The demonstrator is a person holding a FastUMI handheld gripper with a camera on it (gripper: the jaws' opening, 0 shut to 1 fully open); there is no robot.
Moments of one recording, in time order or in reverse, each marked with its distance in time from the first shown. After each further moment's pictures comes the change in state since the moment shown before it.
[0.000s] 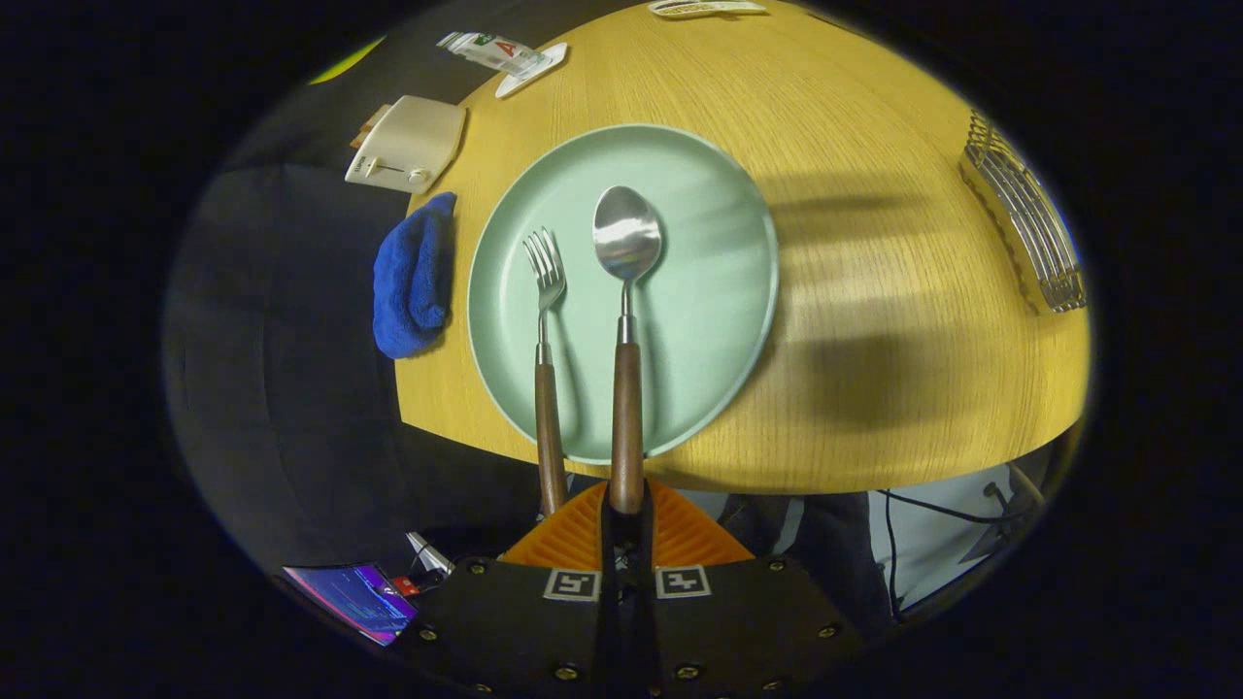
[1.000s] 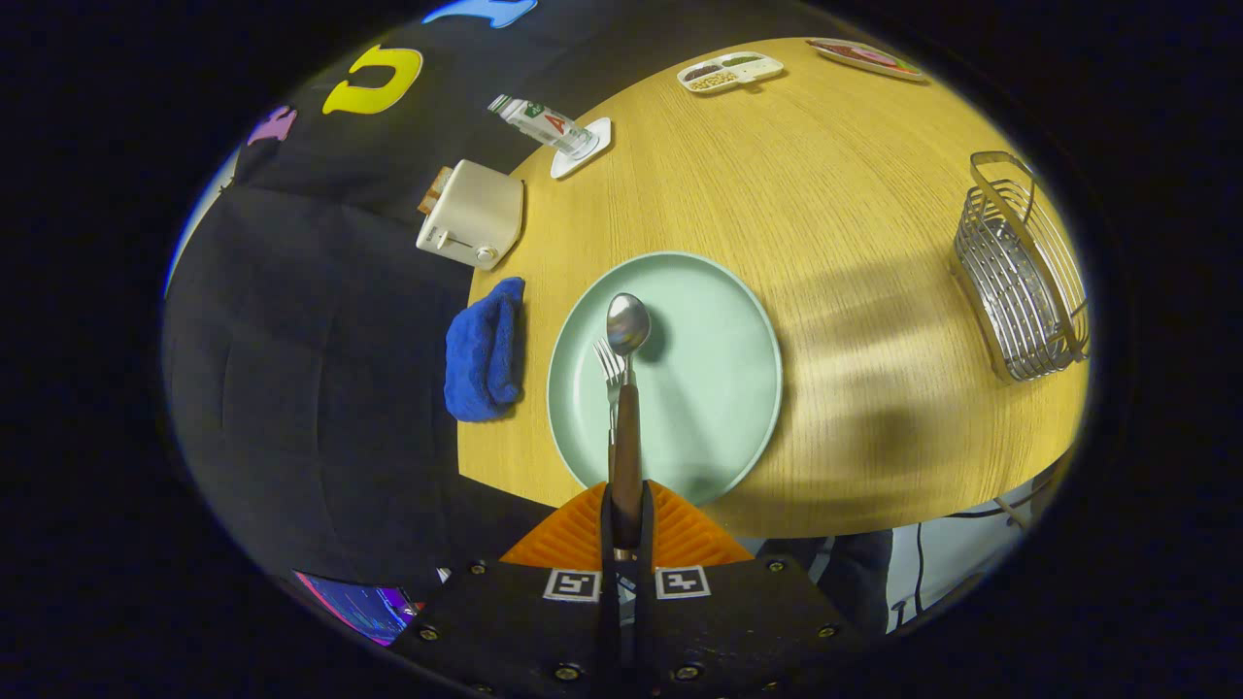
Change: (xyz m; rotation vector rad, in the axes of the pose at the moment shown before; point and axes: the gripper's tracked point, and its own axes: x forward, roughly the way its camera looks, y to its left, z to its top) arm -0.050 0.032 0.050 -0.005 -0.259 0.165
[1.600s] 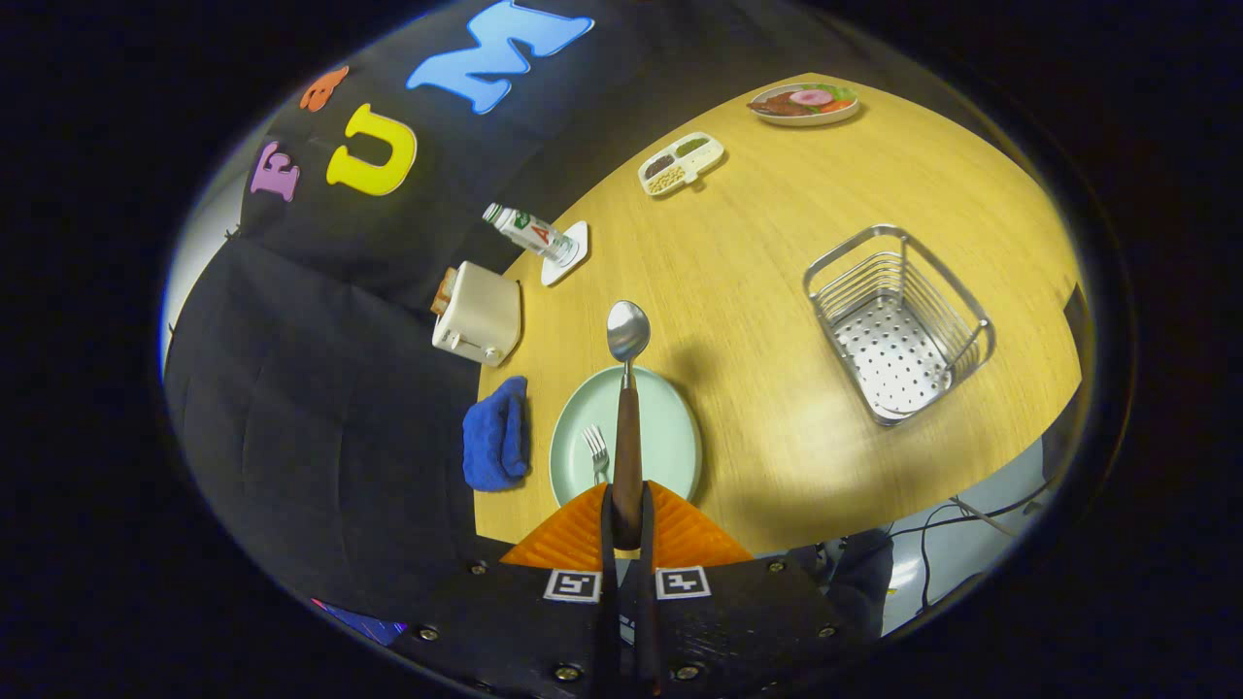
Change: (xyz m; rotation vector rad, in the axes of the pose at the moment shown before) arm -0.090 -0.035 0.048 0.089 -0.291 -0.033
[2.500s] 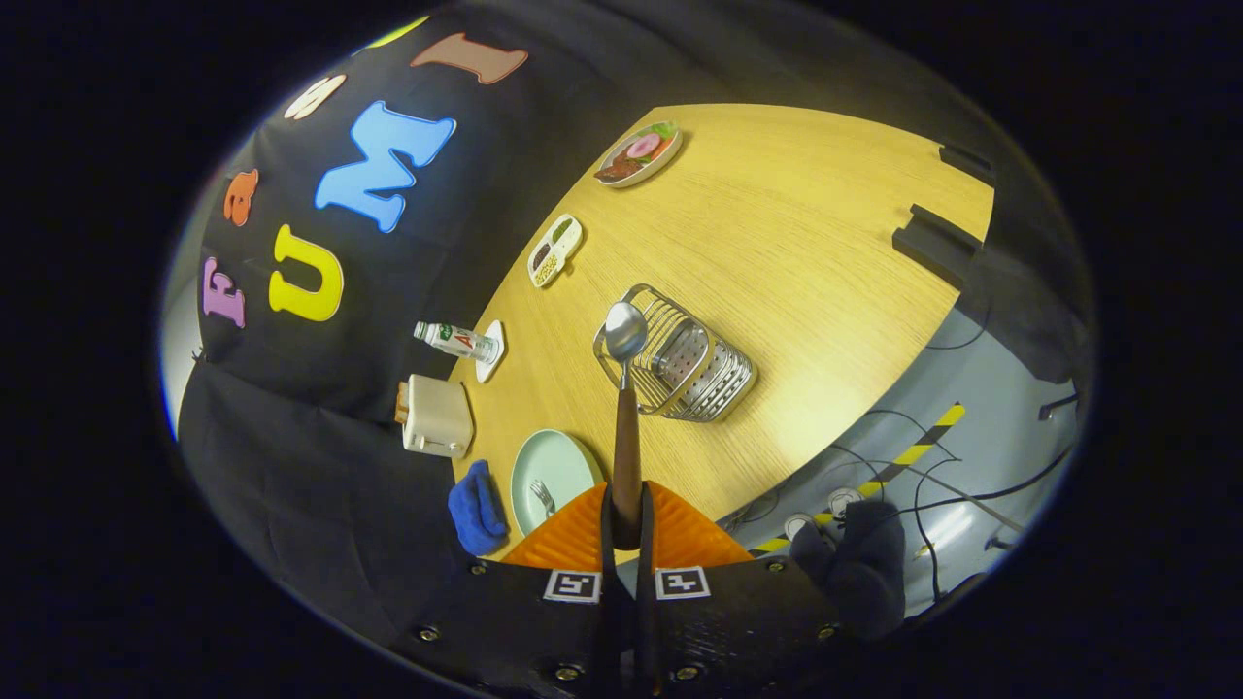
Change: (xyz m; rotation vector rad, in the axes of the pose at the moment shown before) arm -0.074 -0.065 0.004 0.289 -0.186 -0.094
